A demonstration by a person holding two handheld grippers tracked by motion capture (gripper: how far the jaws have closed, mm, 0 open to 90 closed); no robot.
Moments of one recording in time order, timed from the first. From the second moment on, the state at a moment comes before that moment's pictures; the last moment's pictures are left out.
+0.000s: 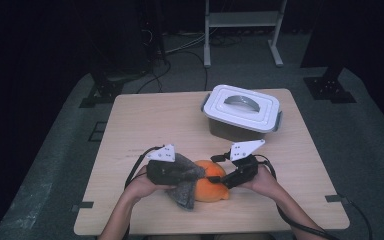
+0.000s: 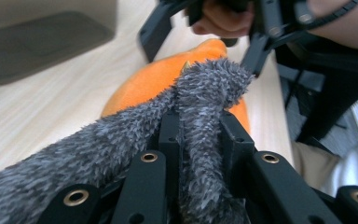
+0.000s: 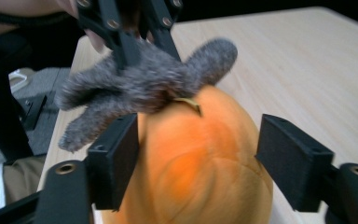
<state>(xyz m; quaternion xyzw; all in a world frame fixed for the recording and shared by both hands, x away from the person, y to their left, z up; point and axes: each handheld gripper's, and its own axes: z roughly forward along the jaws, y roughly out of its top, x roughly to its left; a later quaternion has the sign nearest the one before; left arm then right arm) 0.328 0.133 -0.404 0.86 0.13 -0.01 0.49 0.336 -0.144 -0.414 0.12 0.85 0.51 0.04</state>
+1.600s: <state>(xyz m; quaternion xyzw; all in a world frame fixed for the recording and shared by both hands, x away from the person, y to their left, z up) 0.335 0.147 -0.385 0.85 0.15 0.05 0.50 0.335 -0.137 -0.420 0.09 0.86 0.50 0.07</state>
